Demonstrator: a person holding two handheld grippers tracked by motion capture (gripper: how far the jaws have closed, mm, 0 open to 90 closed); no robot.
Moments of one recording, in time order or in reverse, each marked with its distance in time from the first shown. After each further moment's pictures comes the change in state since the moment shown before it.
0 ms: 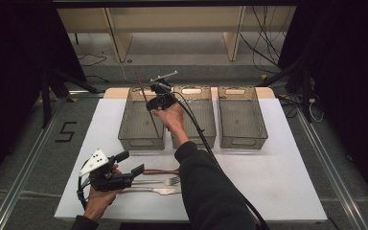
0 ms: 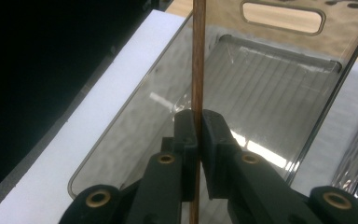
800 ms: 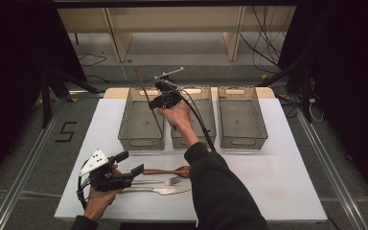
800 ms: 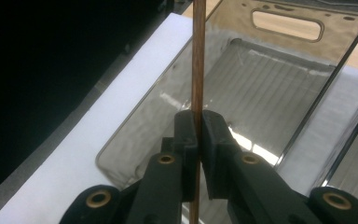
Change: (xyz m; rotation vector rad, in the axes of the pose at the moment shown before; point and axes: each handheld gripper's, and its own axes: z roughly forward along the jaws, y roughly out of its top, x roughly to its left) left arm 0.001 -0.001 -0.001 0.002 0.006 -0.005; right arm 0.001 0.001 -0.032 -0.007 0.053 -0.032
